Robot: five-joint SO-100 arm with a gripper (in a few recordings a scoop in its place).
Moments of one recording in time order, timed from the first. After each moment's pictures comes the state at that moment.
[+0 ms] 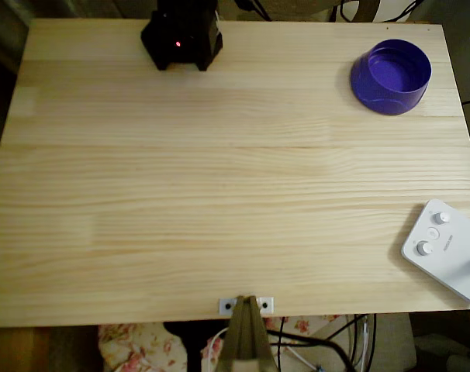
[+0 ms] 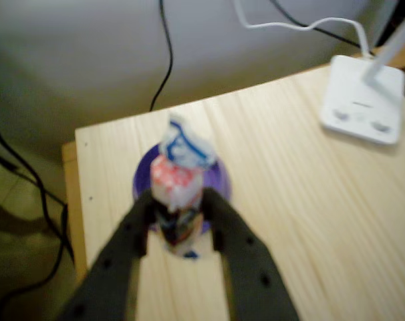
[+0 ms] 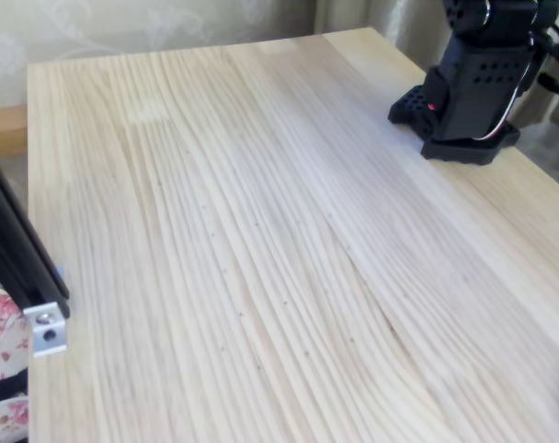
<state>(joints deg) -75.9 146.1 133.7 29.0 9.8</state>
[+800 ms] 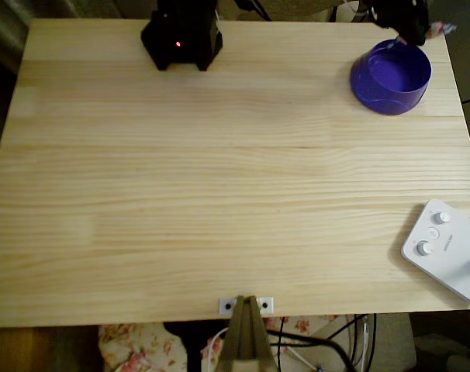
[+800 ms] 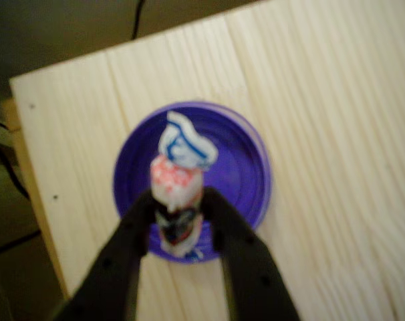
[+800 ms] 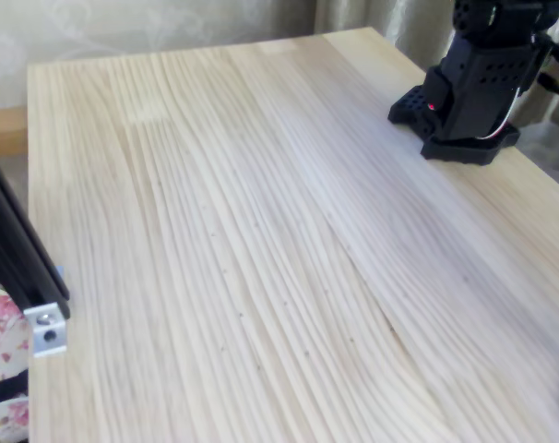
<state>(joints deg) -77.3 101.2 114.0 23.8 14.7</state>
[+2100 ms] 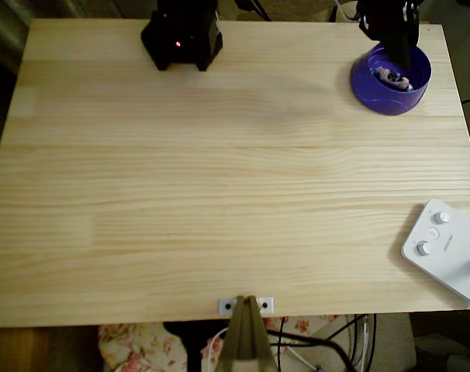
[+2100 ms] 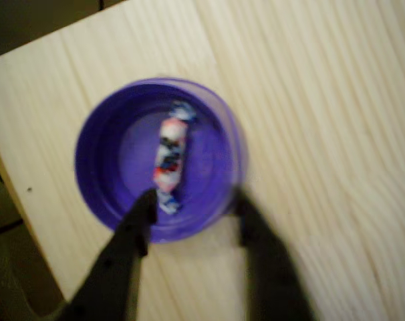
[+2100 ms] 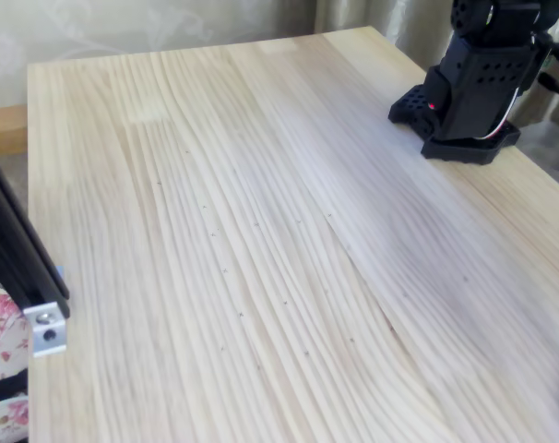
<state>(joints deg) -74.1 102.9 112.2 32.4 16.3</state>
